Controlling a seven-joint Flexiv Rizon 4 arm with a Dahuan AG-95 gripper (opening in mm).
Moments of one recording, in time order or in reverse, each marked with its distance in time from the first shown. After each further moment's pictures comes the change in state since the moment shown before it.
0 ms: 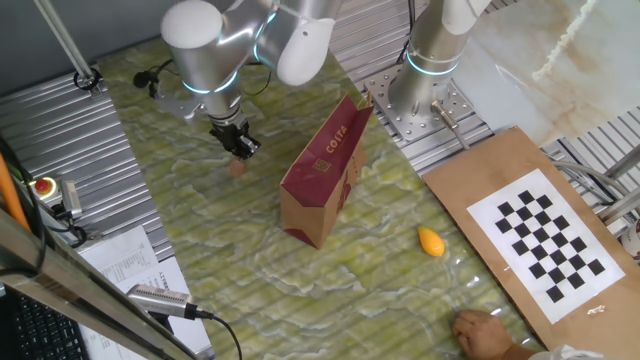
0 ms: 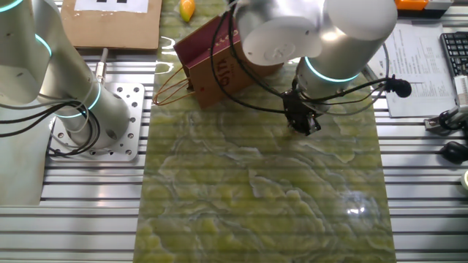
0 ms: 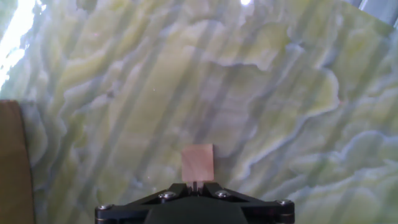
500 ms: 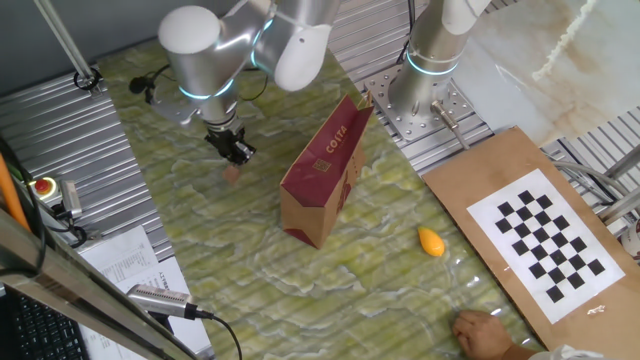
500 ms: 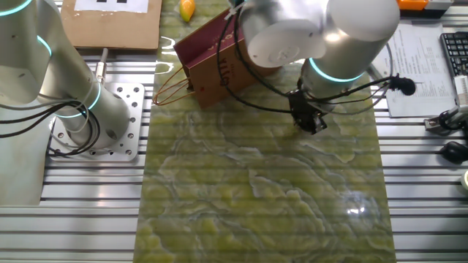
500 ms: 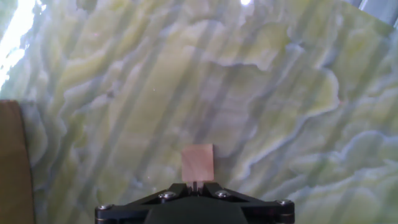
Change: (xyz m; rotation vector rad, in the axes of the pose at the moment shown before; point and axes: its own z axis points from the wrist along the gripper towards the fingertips) arm -0.026 0.000 -0.002 -0.005 -0.019 -0.009
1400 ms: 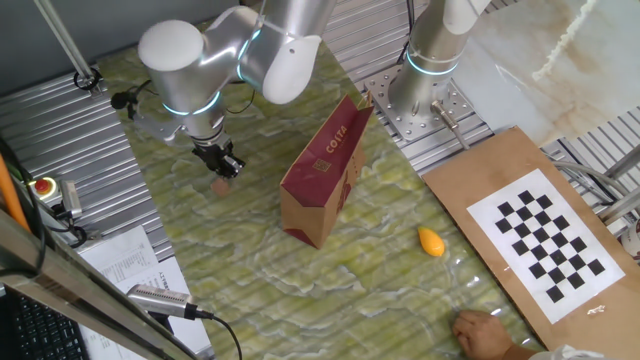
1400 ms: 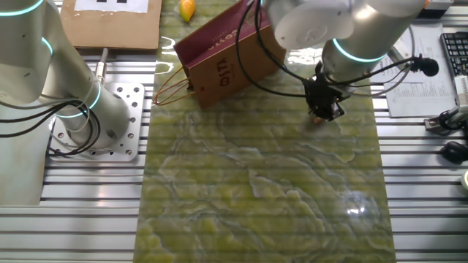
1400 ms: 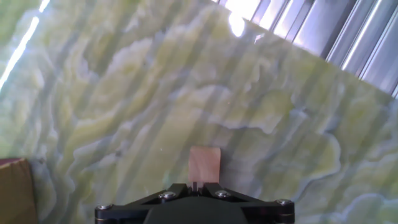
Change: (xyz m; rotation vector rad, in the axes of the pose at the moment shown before) arm -0.028 0.003 -0.013 0.015 0.024 0.008
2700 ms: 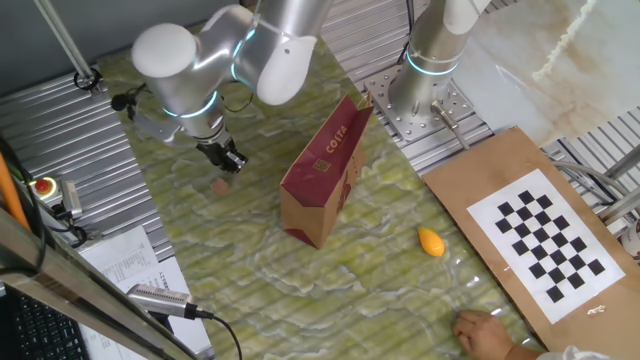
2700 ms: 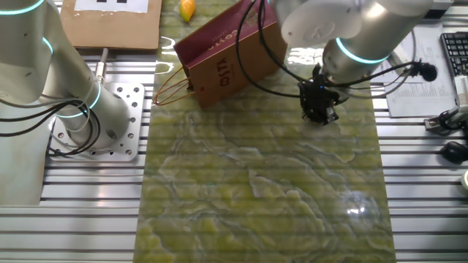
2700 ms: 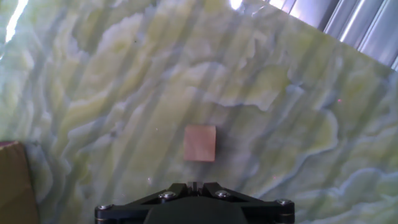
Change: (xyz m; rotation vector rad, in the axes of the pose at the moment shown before) arm 0.014 -0.003 0.015 -0.002 0.046 0.019
